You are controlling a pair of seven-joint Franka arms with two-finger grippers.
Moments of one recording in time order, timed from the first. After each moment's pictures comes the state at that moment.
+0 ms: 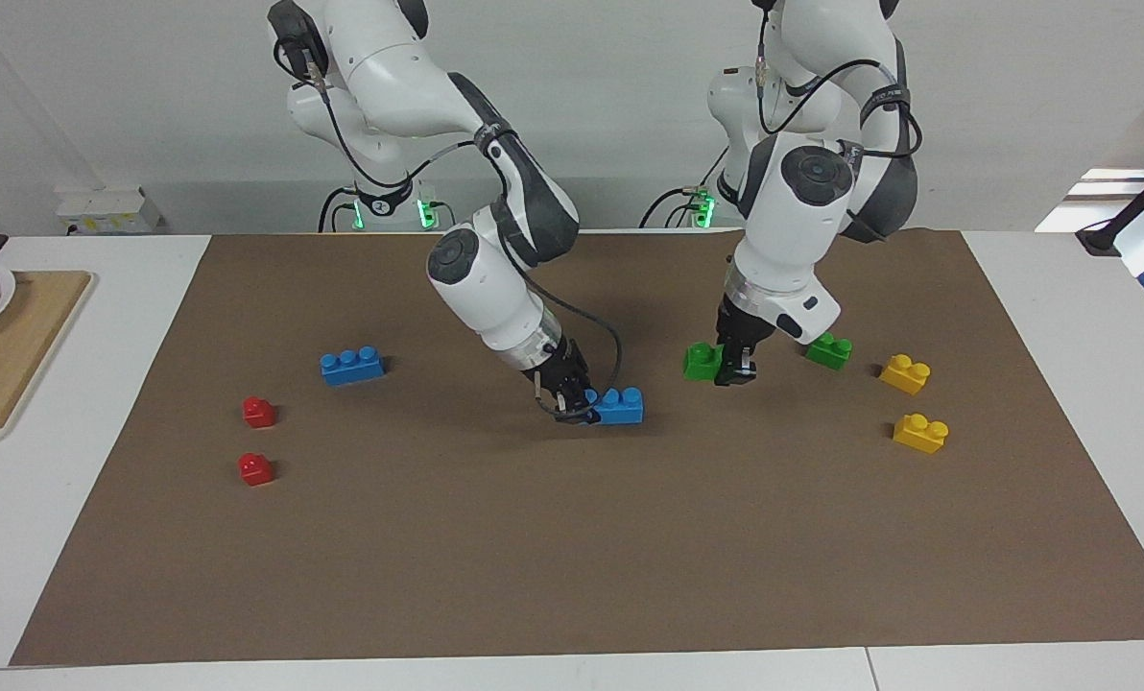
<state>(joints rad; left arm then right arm) -0.33 0.22 -0.10 -1.70 -0.02 1.96 -1.85 0.36 0.48 0.16 -1.69 0.48 2.43 1.76</state>
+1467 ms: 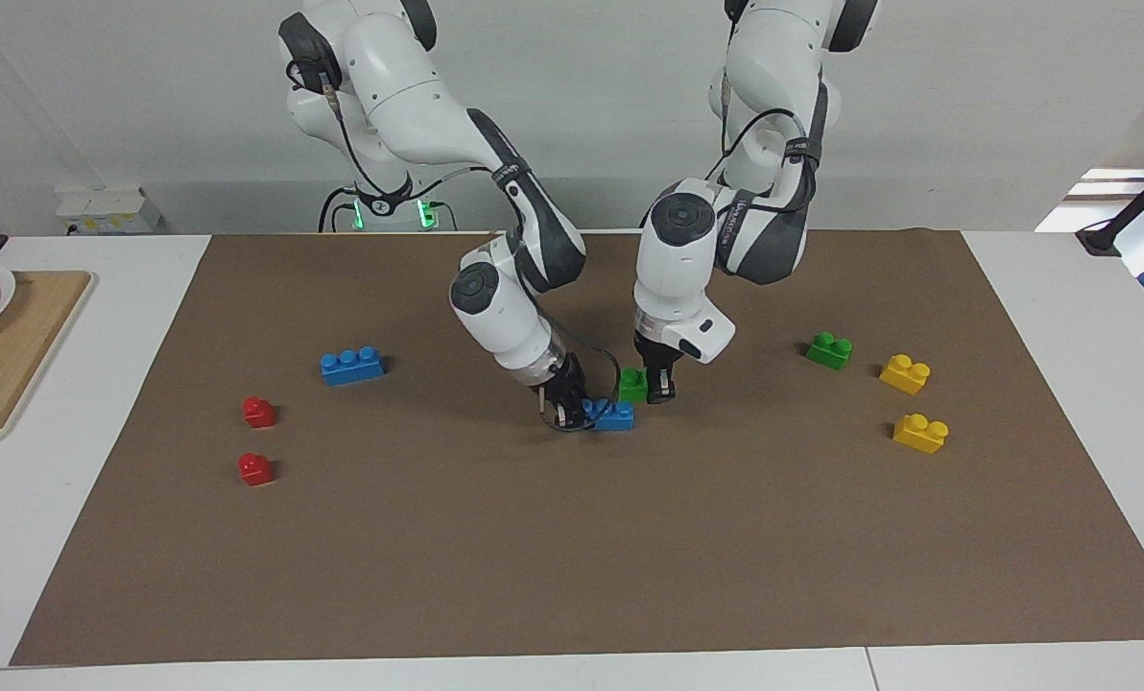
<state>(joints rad) -0.48 0.36 -0.10 -1.73 0.09 2.13 -2.14 0.39 0.53 0.16 -1.78 0.48 2.53 1.79</state>
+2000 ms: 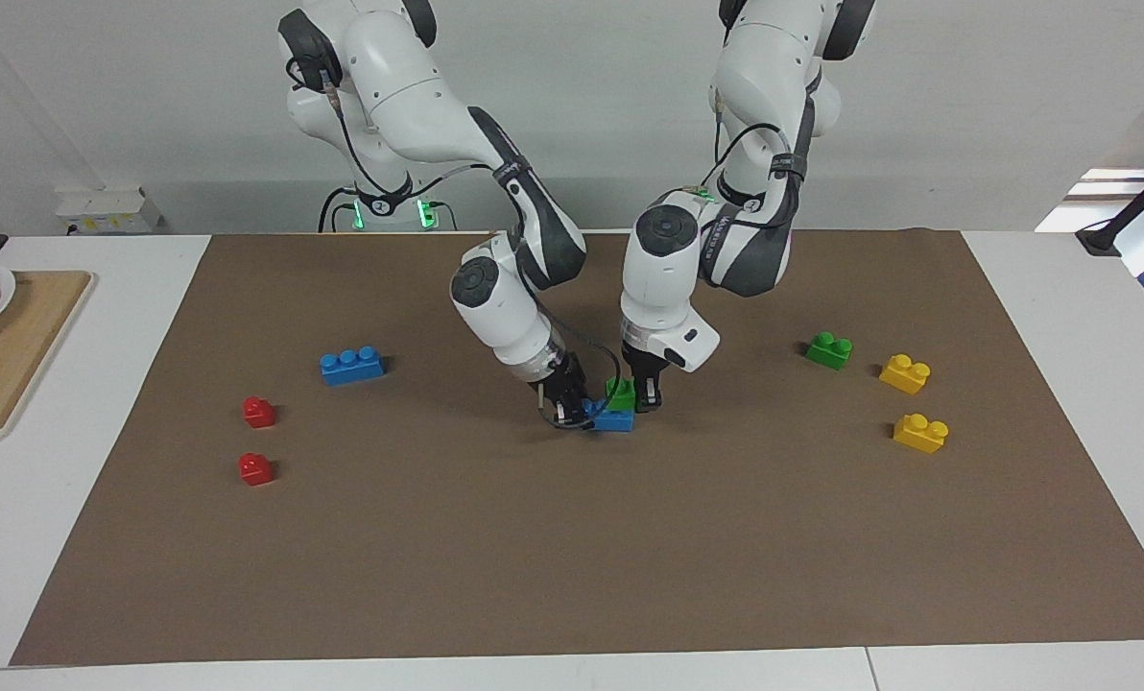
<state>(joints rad) -0.50 0.38 -0.10 -1.73 0.10 2.18 -2.15 0.39 0.51 0.16 -1.81 0.49 2.57 1.79</state>
